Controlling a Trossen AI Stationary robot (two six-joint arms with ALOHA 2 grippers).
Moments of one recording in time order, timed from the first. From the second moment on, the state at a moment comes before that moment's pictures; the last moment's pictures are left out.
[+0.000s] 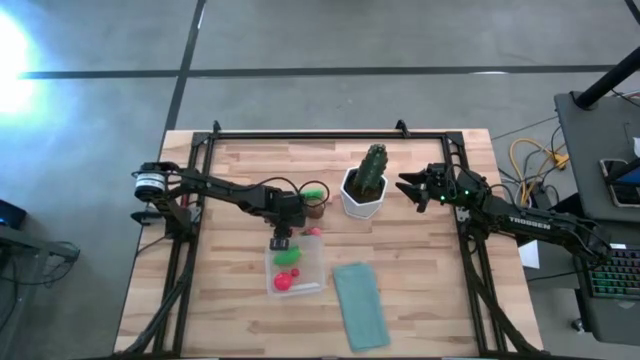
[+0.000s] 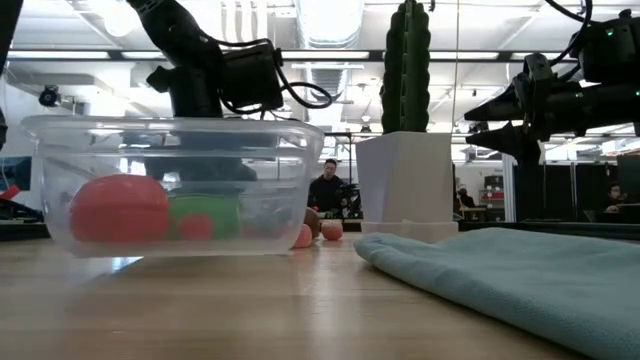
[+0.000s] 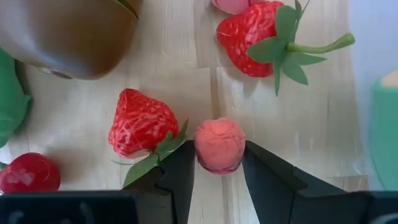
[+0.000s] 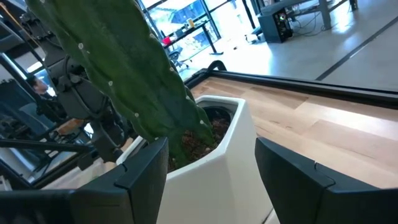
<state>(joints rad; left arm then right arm) 0.06 1.69 0.93 -0.48 0.01 0.13 -0.51 0.50 0.01 0.42 -0.16 0.47</state>
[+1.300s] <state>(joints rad) 0.03 1.36 1.10 -0.85 0.07 0.01 -0.51 0.50 0.01 0.42 -0.16 0.47</state>
